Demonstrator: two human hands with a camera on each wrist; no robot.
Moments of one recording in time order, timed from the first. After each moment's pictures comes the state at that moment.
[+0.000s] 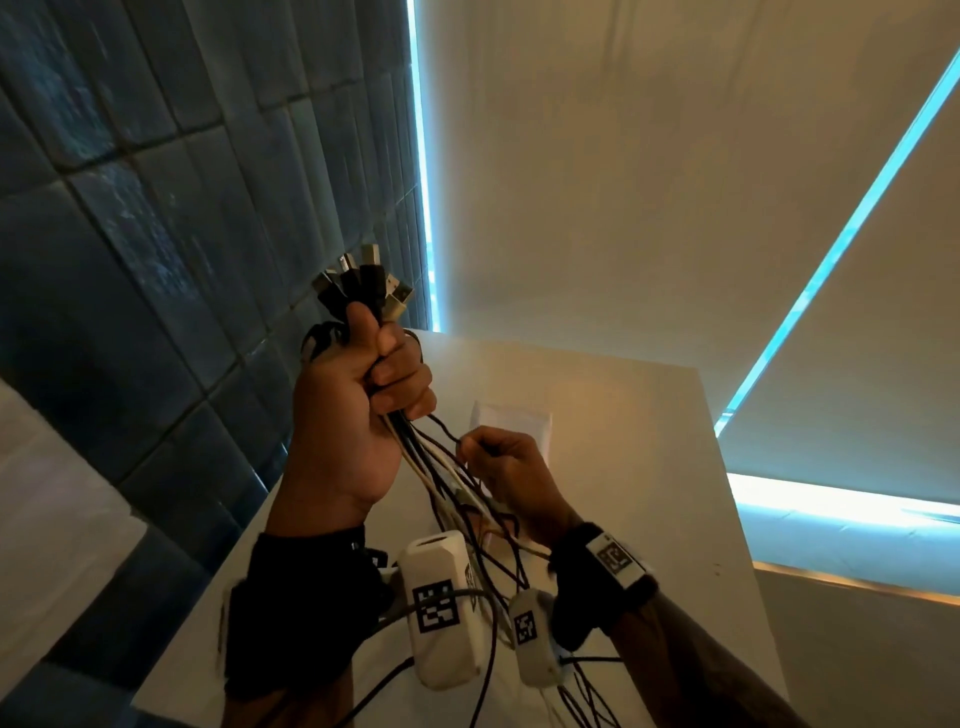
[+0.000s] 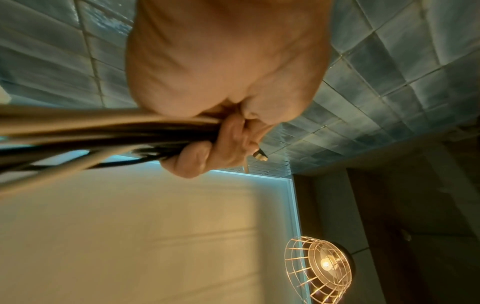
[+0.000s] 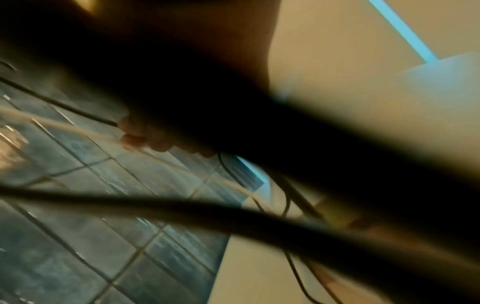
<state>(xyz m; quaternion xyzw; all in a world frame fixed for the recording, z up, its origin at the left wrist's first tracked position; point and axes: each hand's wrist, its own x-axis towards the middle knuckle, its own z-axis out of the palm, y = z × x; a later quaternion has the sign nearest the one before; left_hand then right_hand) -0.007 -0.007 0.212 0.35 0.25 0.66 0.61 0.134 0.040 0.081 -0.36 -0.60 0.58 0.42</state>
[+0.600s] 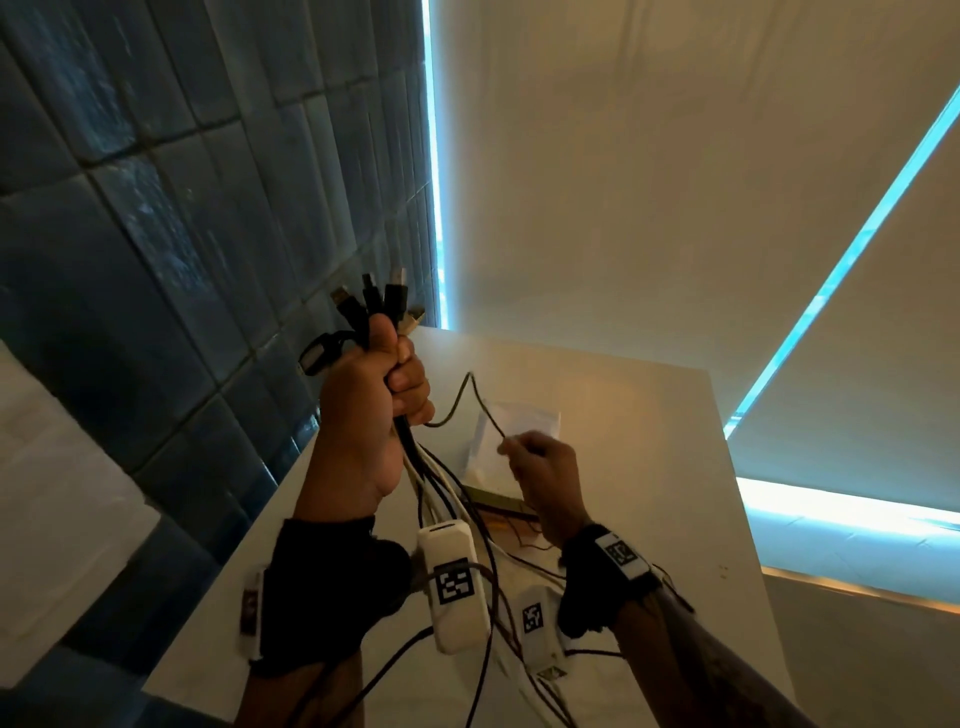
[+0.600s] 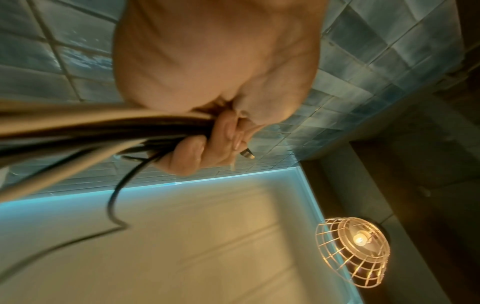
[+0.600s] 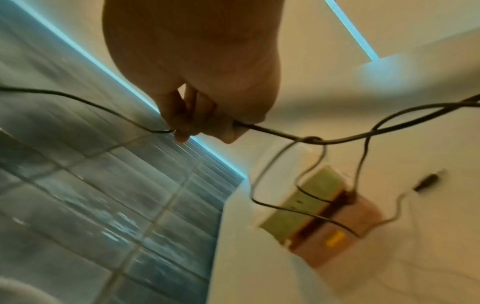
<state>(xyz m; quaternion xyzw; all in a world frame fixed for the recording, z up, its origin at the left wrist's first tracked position) -0.010 -0.002 0.204 0.34 0.39 0.65 0.56 0.147 0.051 0.053 -0.55 -0.51 0.48 0.46</state>
